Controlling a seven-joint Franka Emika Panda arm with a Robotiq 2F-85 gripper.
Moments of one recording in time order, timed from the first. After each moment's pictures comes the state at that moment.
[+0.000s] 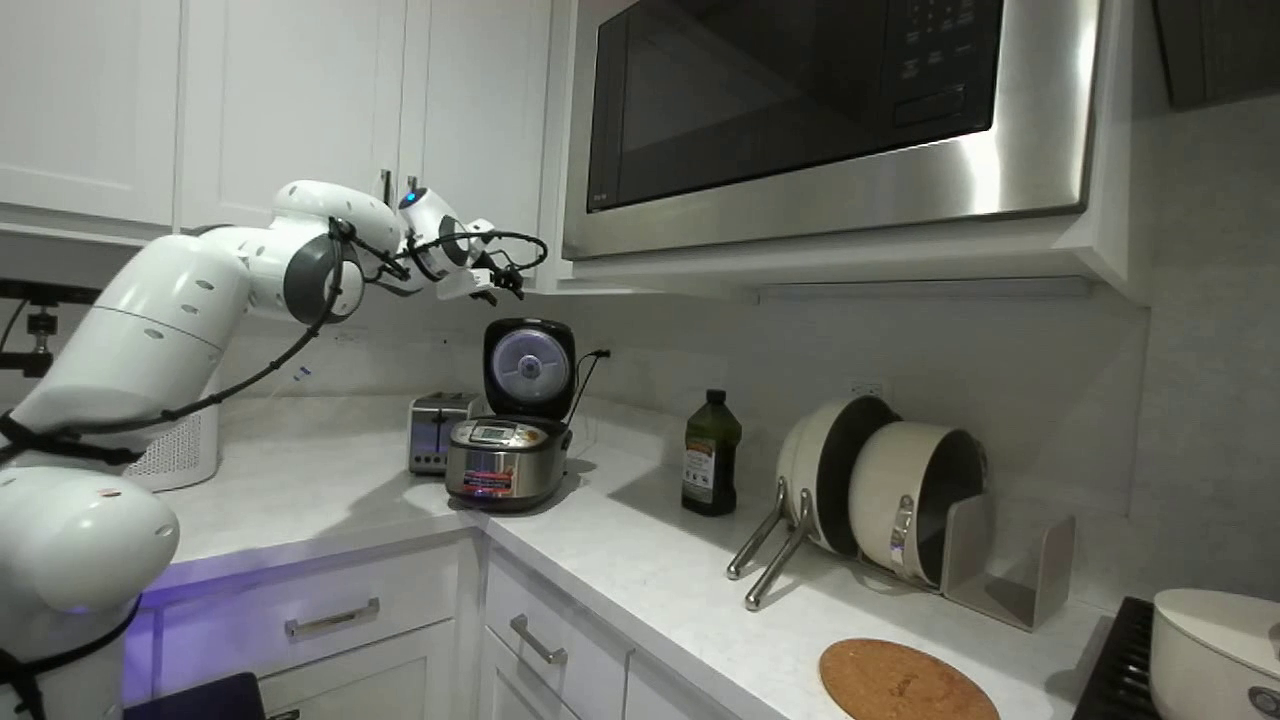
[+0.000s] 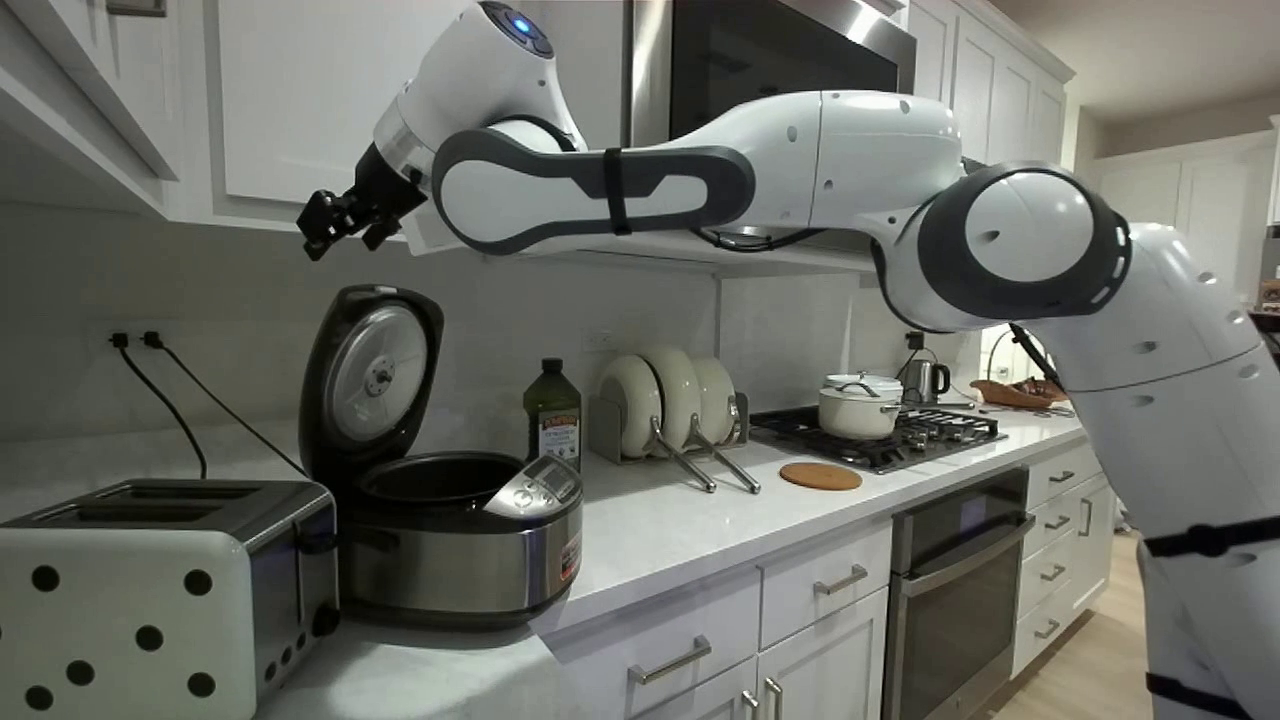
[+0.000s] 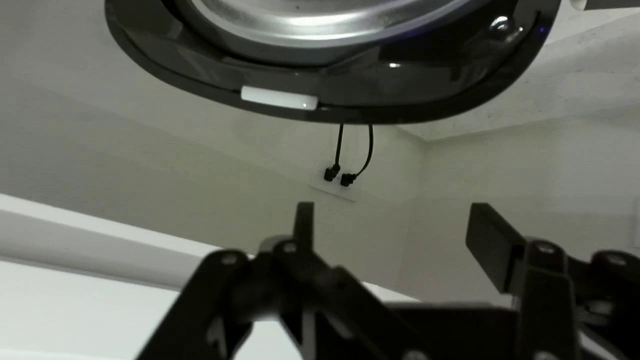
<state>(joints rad) 0.47 0.45 0.24 -1.11 -0.61 2.52 0.26</state>
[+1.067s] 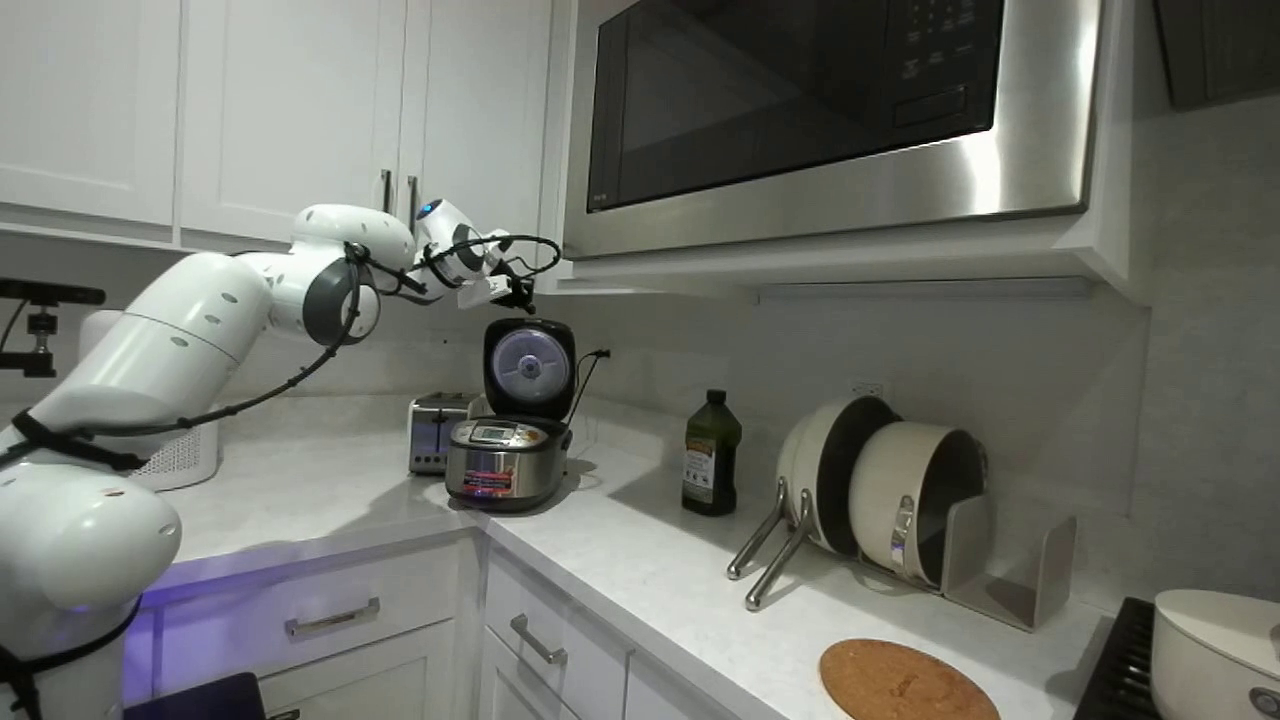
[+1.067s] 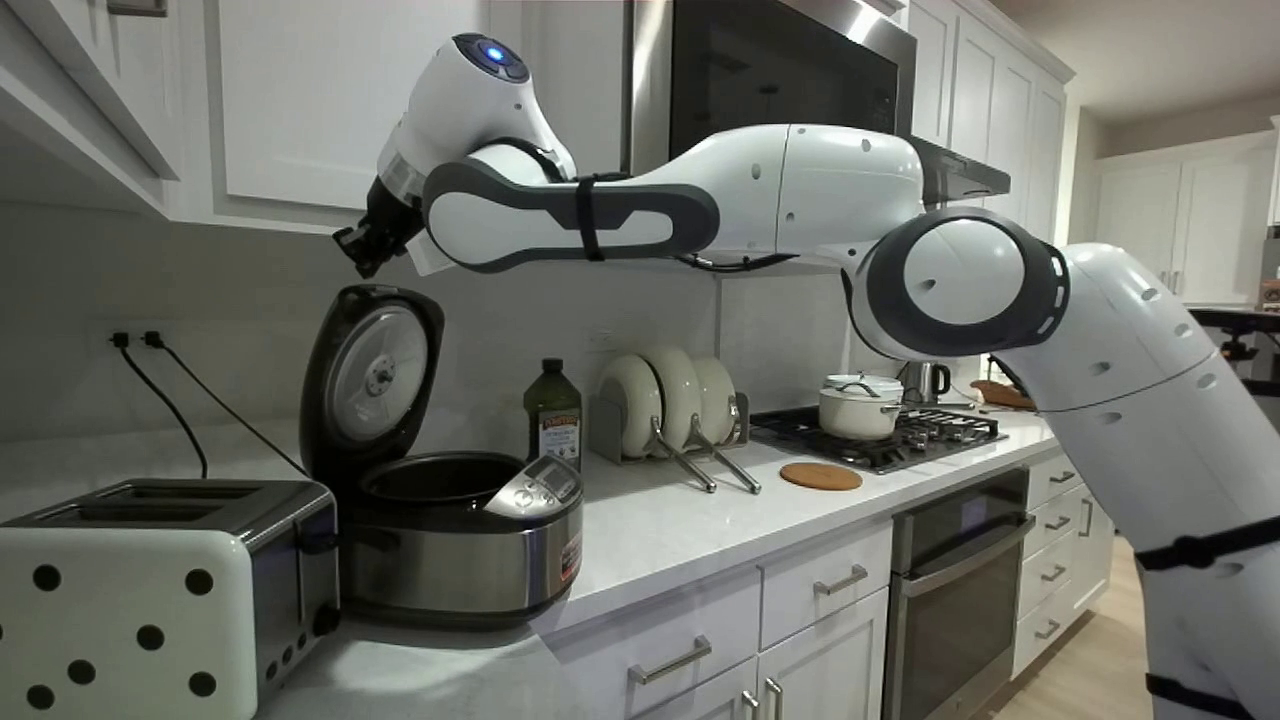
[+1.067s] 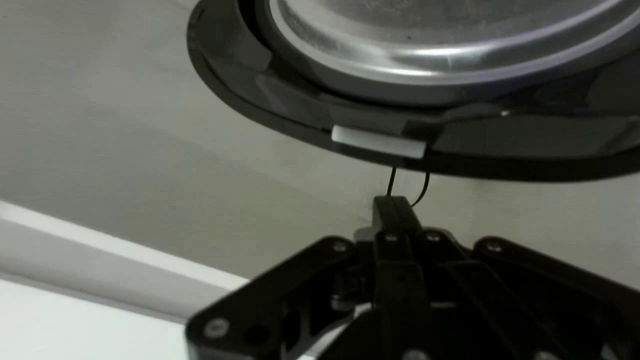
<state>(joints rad) 0.49 0.56 0.18 -0.95 -0.66 2.41 0.25</state>
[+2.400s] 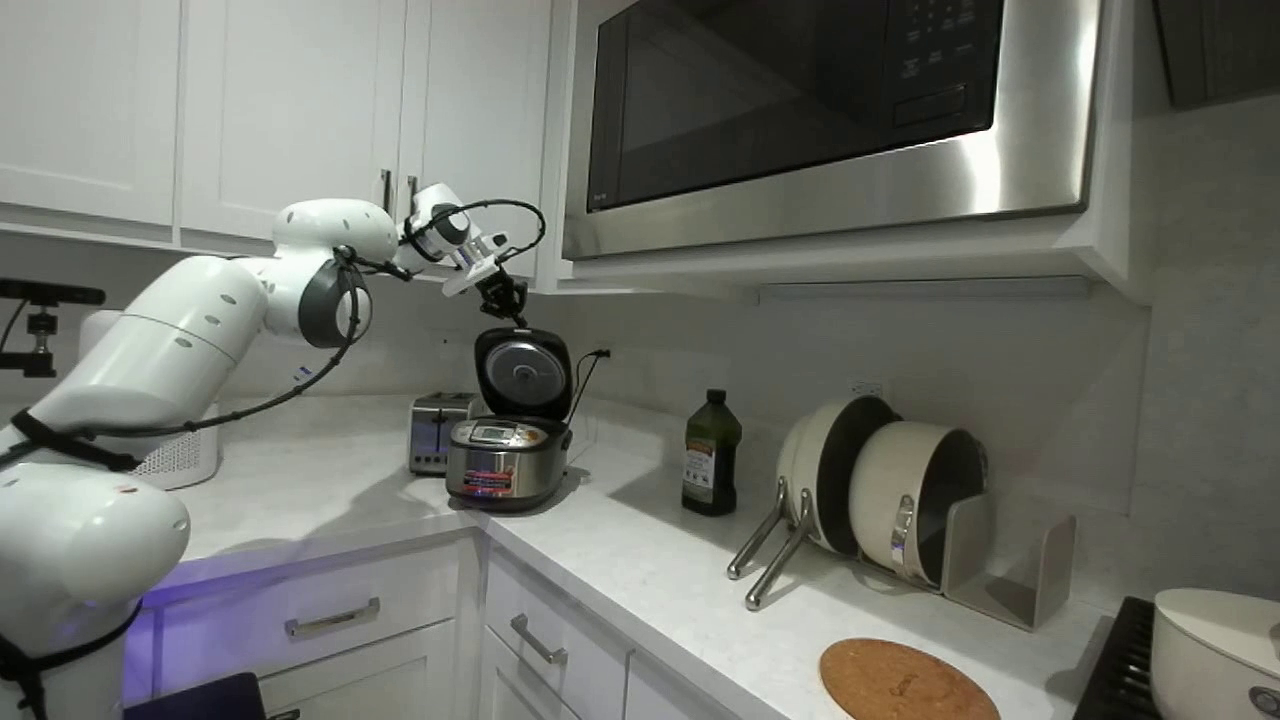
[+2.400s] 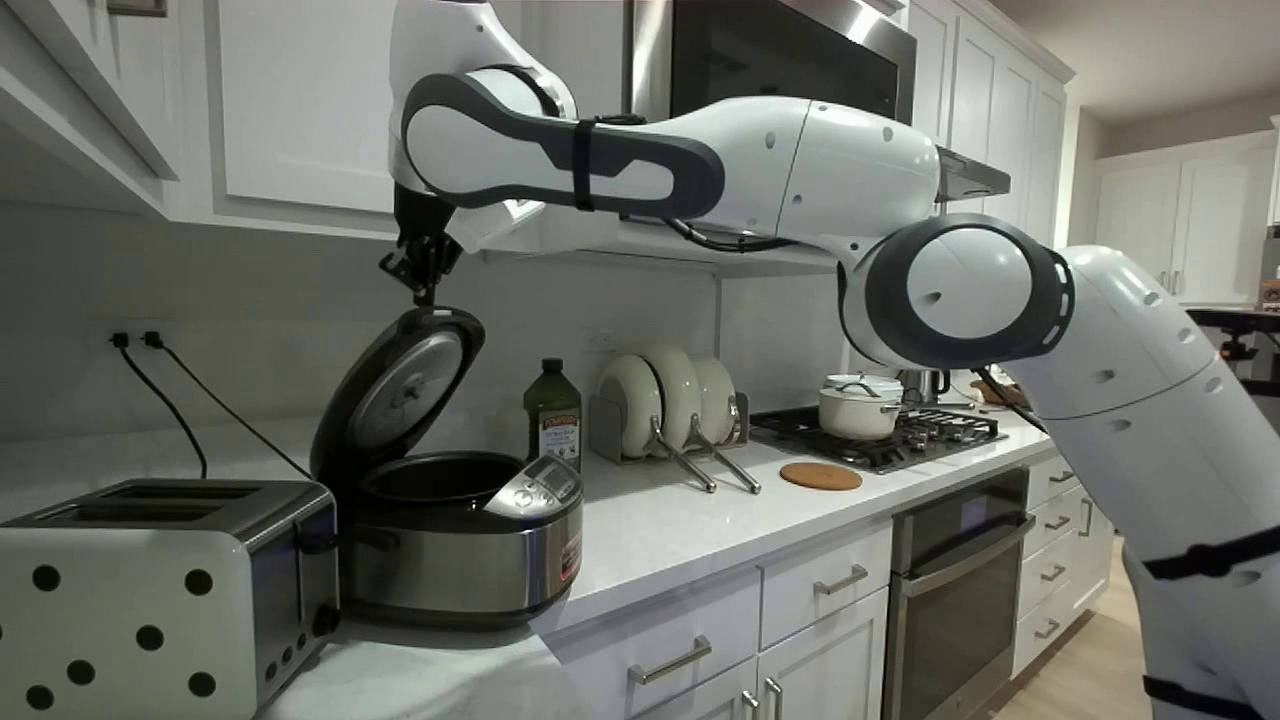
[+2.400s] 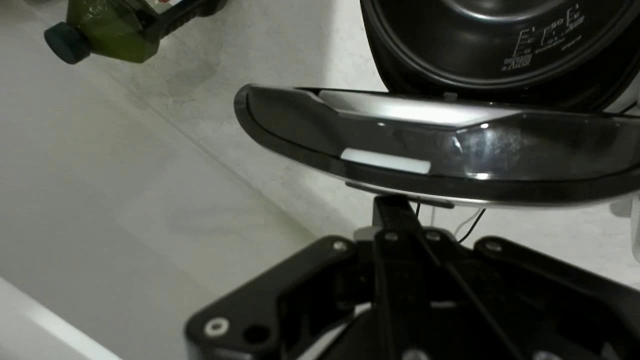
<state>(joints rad) 0.58 0.59 0.14 -0.77 -0.60 1.84 0.03</state>
